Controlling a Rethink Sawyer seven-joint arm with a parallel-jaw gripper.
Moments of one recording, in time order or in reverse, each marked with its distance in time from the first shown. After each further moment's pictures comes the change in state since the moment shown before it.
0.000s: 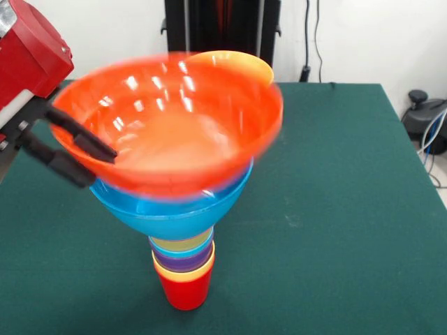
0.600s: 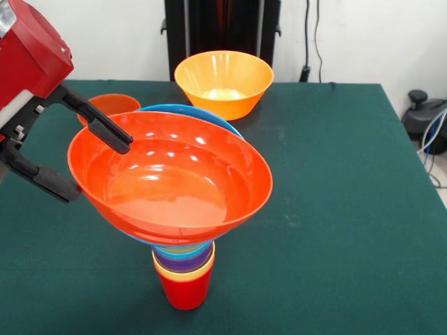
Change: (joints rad) arm 0.000 0.000 0.000 0.000 0.000 0.000 0.000
